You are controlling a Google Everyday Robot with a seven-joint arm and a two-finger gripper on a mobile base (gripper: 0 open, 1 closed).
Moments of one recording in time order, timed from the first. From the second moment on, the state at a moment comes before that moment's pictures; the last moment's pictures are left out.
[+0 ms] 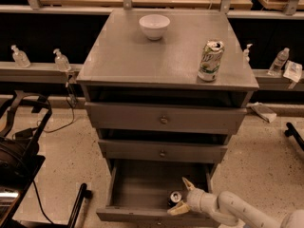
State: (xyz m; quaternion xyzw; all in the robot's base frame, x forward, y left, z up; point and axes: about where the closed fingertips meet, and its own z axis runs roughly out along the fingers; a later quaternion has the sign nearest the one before) arm 0.536 -0.130 0.218 -0.42 0.75 0.26 0.44
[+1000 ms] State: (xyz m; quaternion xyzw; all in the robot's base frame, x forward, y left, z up) arm 0.533 -0.141 0.192 -0.41 0.77 0.26 0.42
